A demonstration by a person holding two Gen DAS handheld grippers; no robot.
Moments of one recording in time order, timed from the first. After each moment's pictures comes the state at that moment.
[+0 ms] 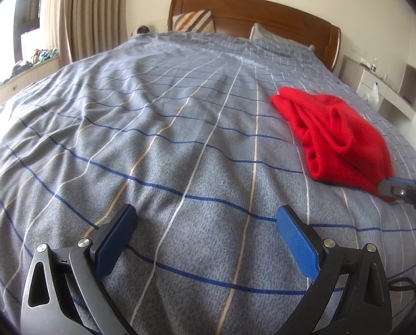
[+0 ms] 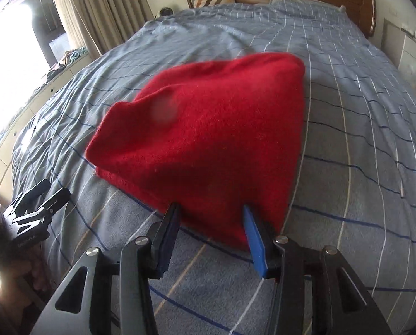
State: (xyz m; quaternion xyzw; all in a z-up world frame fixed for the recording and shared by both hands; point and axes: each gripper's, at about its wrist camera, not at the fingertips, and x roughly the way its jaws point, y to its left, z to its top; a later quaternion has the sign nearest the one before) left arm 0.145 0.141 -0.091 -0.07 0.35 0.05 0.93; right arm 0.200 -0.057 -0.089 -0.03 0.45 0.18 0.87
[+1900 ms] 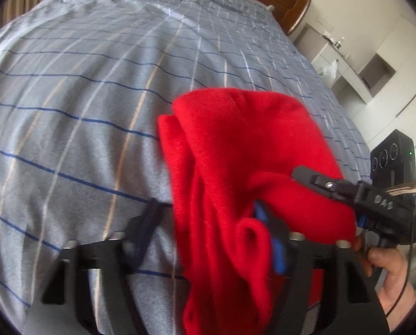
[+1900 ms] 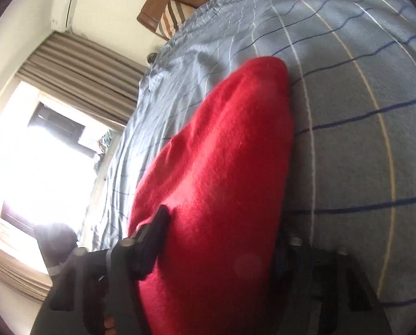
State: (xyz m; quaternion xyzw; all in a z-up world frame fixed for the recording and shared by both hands) left arm 0.312 0.069 -0.079 -0.15 0.49 -0.15 0.85; right arm 0.351 -0.107 -0.122 0.22 0.48 0.23 0.82
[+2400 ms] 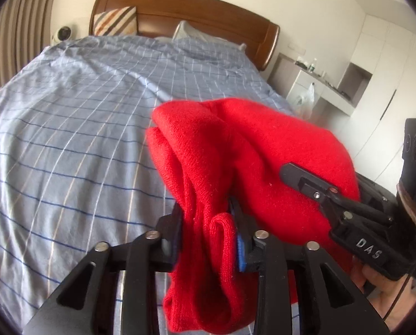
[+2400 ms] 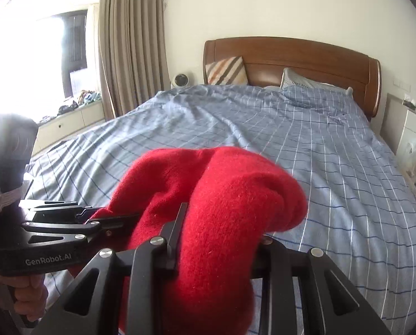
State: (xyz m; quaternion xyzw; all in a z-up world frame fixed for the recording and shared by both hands) left arm 0.310 0.065 0.022 -0.09 0.38 -0.14 0.91; right arm 0.324 -0.040 0.016 -0.03 0.31 0.21 0.93
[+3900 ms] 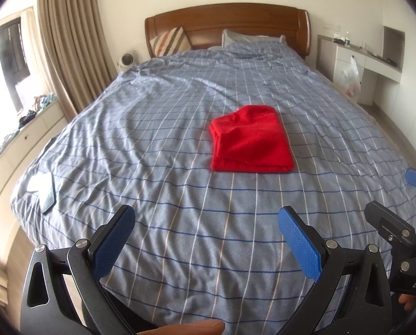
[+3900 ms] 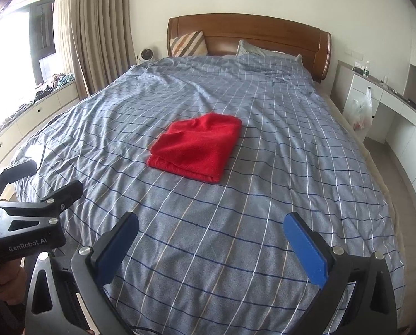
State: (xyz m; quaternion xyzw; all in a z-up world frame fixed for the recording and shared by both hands) left arm 0.048 0.017 0.086 0.04 0.37 0.05 0.93; right arm 0.031 -0.092 0.069 -0.06 0.36 0.09 0.93
